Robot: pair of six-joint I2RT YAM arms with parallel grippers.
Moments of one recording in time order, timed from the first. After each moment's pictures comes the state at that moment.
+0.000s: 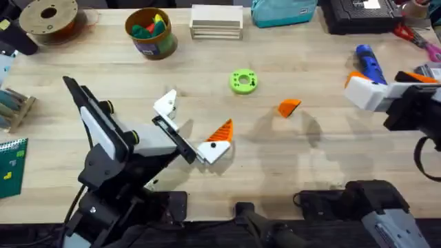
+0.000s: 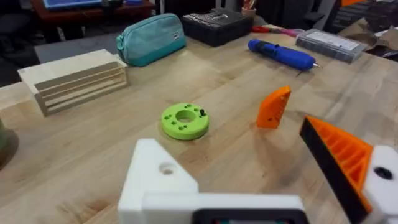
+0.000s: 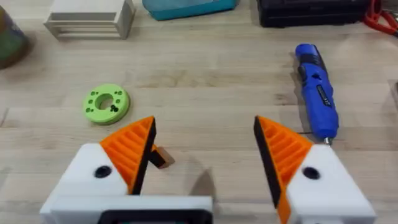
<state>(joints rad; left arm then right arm) -0.46 0.01 0.01 -0.06 0.35 -0.05 -0.01 0.44 0.75 -0.83 -0.02 0.06</state>
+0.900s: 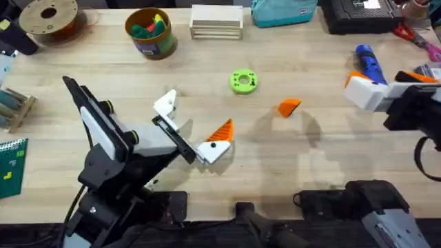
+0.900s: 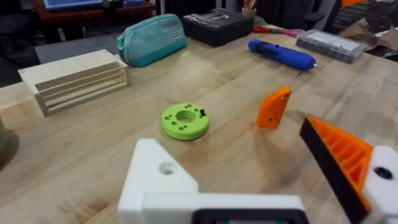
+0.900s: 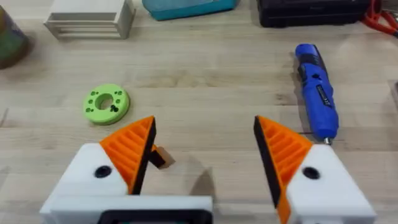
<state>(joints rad) -0.46 0.01 0.01 -0.06 0.35 -0.05 -0.01 0.44 0.75 -0.83 -0.02 0.06</state>
